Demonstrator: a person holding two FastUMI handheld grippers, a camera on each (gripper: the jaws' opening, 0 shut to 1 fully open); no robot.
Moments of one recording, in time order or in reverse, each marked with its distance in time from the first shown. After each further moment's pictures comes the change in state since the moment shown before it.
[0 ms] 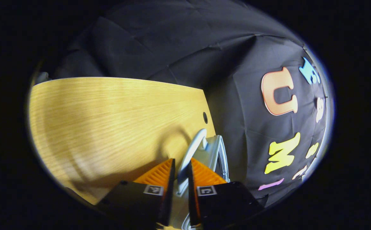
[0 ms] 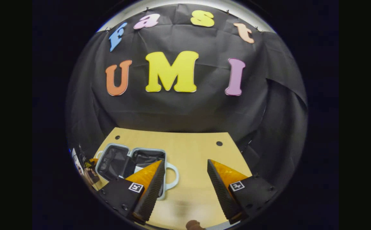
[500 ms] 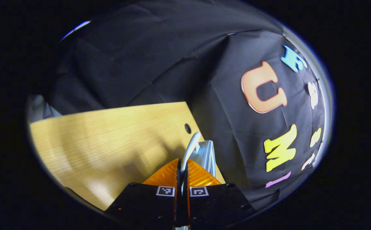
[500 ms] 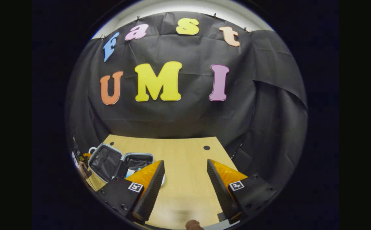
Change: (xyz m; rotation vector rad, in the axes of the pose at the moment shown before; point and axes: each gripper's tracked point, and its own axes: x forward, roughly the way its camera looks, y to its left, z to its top) left arm -0.037 -0.102 0.016 0.265 -0.124 0.002; right arm -0.029 -0.063 0.019 0.052 -0.104 -0.024
